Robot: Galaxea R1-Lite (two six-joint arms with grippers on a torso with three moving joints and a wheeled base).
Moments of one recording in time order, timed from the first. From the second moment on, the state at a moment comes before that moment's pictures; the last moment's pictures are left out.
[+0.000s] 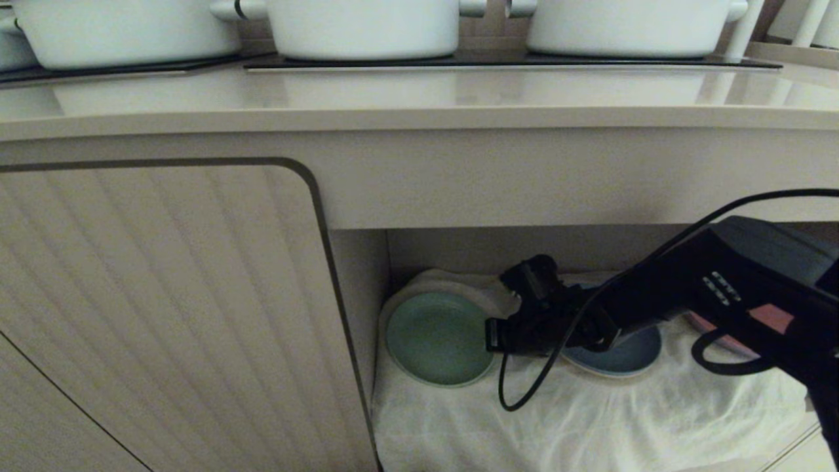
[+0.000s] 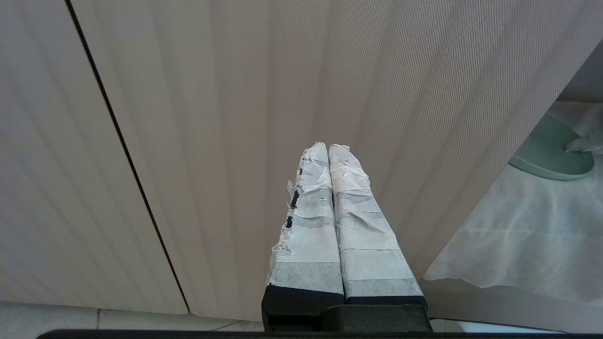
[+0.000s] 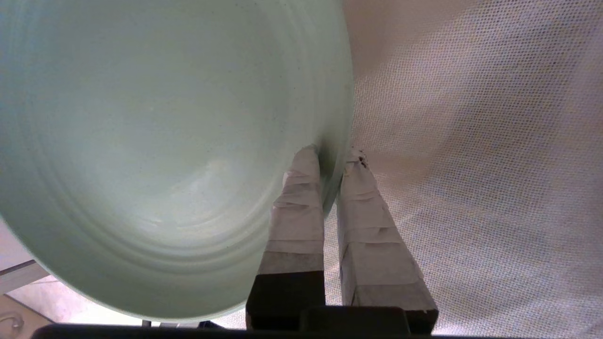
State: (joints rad) left arm 0.00 0.00 0.00 0.00 0.03 -0.11; right arm 0.51 2.29 -1.25 -0.16 0.11 0.45
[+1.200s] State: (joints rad) left arm 0.00 0.00 0.00 0.00 0.03 -0.11; right arm 0.50 2.18 -1.15 -0.15 0.10 0.45
